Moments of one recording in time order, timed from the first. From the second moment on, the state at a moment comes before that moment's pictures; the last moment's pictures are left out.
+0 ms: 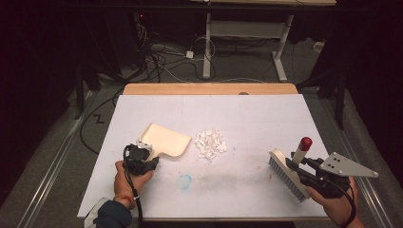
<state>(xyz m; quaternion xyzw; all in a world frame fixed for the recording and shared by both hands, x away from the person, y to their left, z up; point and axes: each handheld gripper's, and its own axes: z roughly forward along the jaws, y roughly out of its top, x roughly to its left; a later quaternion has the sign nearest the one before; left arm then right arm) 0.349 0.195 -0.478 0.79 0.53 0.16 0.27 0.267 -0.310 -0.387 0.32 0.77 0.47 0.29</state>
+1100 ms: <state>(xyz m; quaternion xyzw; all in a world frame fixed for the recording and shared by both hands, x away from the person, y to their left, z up) 0.308 0.230 -0.434 0.85 0.43 0.14 0.26 0.303 -0.301 -0.387 0.35 0.75 0.47 0.30</state>
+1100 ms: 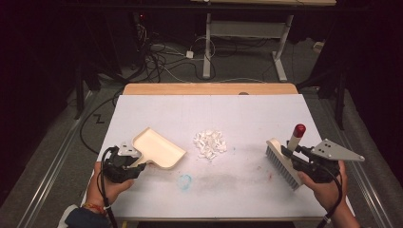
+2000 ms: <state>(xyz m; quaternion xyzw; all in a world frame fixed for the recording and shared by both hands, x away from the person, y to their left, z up) 0.301 0.198 -0.446 0.90 0.36 0.11 0.23 0.439 -0.203 -0.387 0.37 0.72 0.49 0.32</state>
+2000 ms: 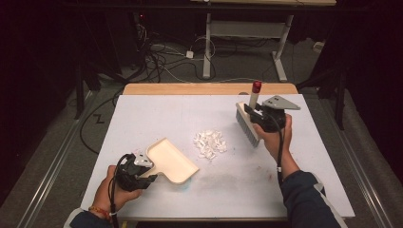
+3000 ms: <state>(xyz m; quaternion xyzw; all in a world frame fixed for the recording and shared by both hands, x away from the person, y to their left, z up) 0.317 0.172 -0.455 0.91 0.33 0.09 0.22 0.418 -0.113 -0.420 0.27 0.77 0.53 0.25</state>
